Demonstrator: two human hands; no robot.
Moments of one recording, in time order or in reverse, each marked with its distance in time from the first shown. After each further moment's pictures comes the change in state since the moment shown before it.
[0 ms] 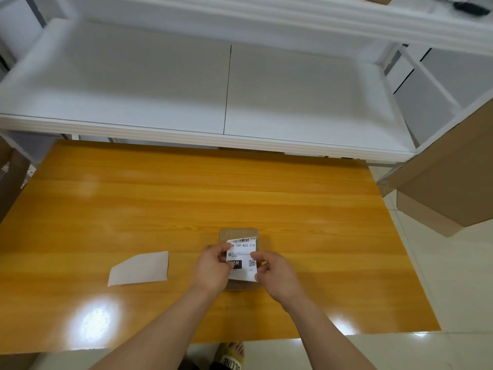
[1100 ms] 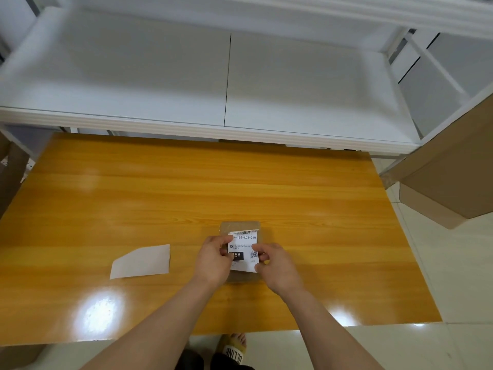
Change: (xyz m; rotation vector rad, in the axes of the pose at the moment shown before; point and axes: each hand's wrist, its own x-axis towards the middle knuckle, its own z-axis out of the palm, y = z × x) left_hand 0.004 -0.002 0.000 0.067 0.017 0.091; right_hand 0.006 0.000 0.006 -0.140 0.024 -0.063
